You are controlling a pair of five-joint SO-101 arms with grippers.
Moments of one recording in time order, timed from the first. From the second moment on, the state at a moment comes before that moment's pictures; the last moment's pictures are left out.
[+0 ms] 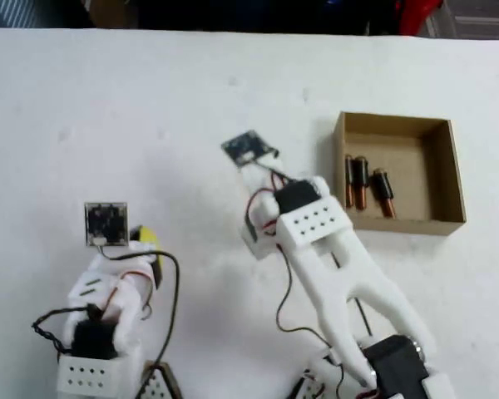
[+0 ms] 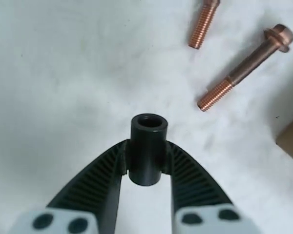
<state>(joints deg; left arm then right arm) -1.9 -104.0 97.1 54.2 9.1 -29.0 -16.7 33.8 71.6 11.4</state>
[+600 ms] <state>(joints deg) -1.9 -104.0 97.1 54.2 9.1 -29.0 -16.7 51.5 53.5 16.0</state>
